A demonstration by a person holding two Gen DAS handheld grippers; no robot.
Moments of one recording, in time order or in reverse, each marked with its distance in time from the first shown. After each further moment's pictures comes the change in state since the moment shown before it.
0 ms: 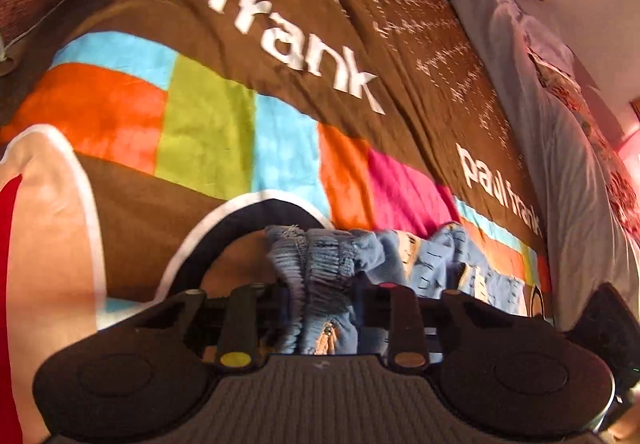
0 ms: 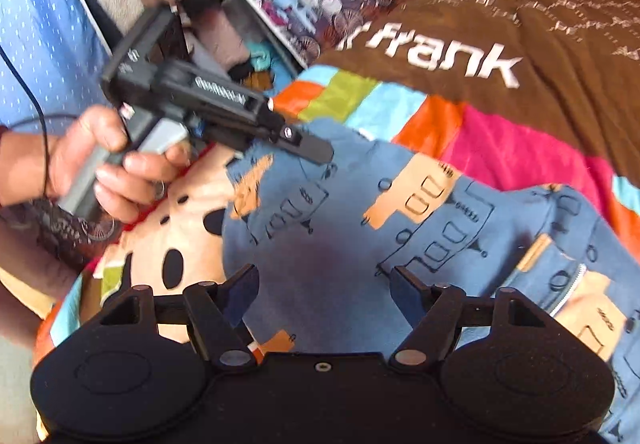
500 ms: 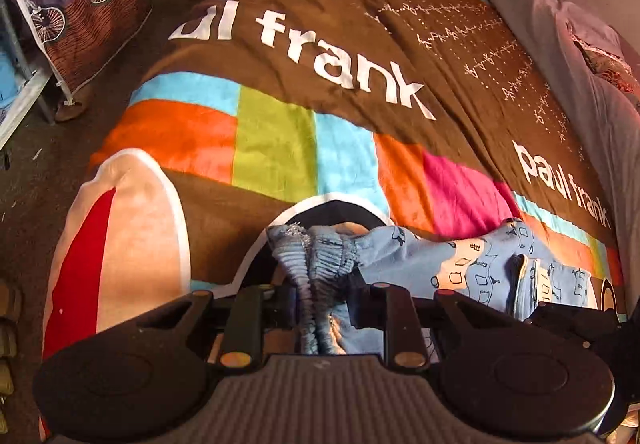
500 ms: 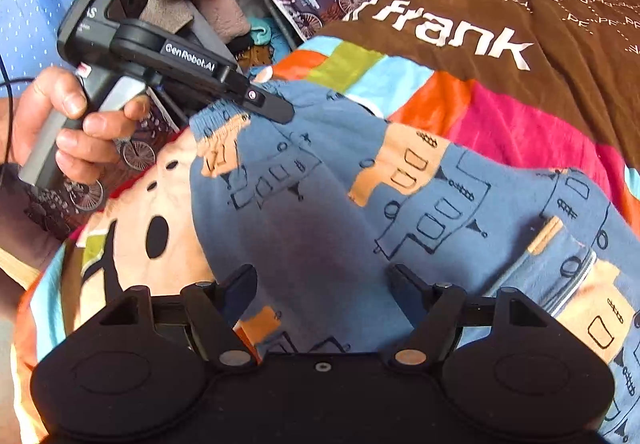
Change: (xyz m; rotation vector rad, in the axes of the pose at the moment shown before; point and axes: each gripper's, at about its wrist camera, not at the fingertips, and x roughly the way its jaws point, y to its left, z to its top) left arm -0.025 -0.012 -0.015 0.037 -0.067 0.272; right arm 0.002 0.005 -0.009 -0.057 0.004 -0.054
